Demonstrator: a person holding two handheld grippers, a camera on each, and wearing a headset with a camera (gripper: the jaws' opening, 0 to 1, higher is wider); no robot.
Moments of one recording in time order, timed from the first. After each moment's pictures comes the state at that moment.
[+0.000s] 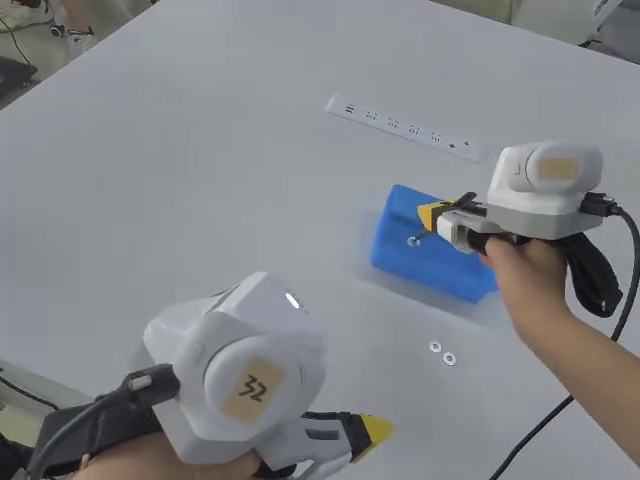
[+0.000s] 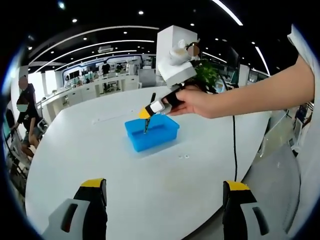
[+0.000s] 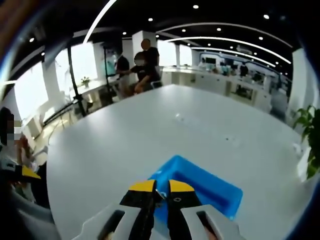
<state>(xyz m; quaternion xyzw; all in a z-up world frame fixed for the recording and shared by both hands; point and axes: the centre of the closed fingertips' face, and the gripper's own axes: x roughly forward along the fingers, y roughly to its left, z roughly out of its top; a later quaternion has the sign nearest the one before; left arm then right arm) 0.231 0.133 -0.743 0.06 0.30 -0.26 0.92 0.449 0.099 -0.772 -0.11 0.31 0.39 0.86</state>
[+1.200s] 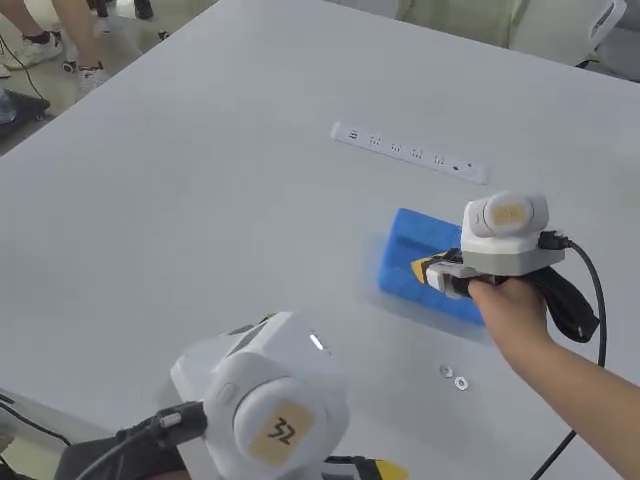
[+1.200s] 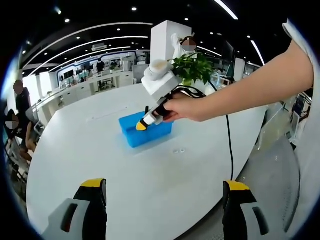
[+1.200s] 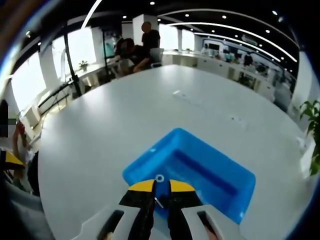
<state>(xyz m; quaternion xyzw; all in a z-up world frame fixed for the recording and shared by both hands) 0.224 0.126 -0.750 0.08 0.32 -0.27 0.90 0.440 0.091 -0.817 -0.14 0.36 0.38 0.84</state>
